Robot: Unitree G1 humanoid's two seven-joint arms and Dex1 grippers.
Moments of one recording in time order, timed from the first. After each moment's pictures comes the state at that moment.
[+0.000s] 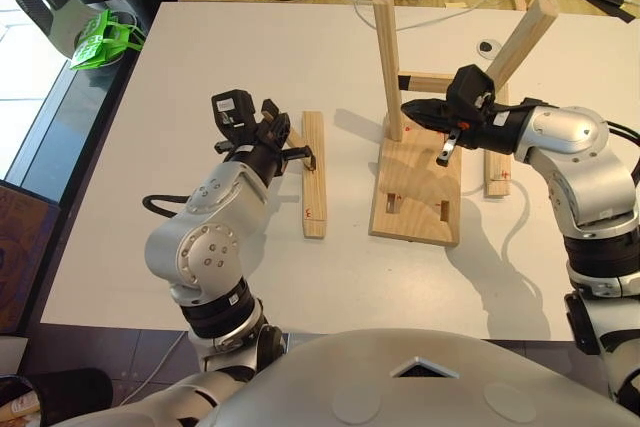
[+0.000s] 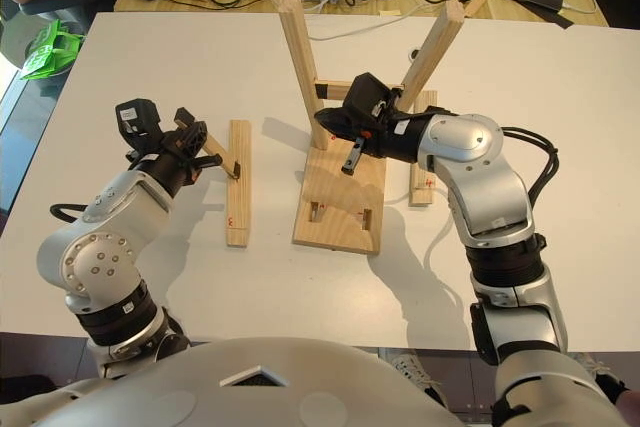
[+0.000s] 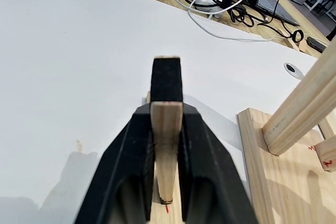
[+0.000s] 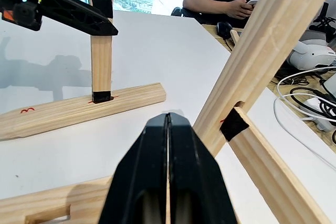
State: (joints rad) left arm -0.12 0.01 0.22 -0.66 -0.54 1.20 0.24; right arm -0.36 -0.51 0.20 -0.29 0.18 0.55 0.85
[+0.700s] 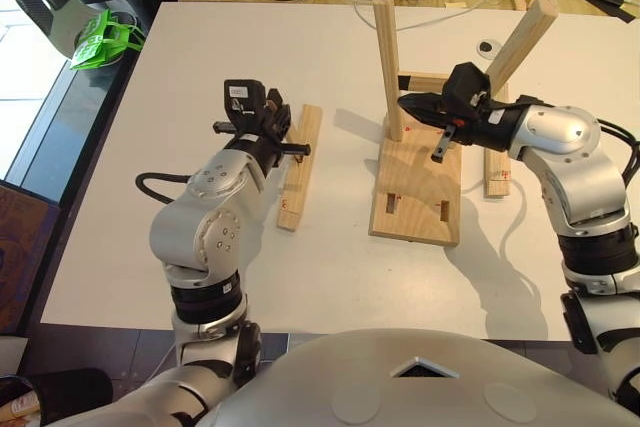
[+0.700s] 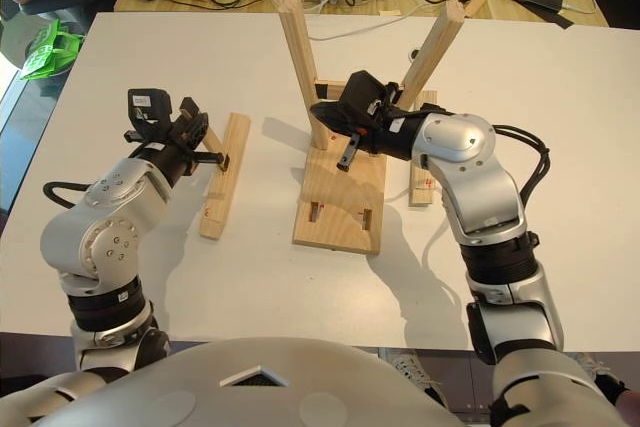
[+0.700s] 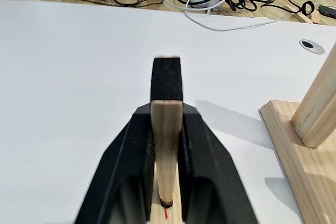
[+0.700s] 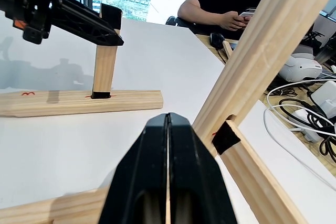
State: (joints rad) left arm -0.15 0.20 0.08 -0.54 -0.37 1.04 0.05; right arm -0.37 -0.49 0.22 -0.25 0.17 0.46 0.81
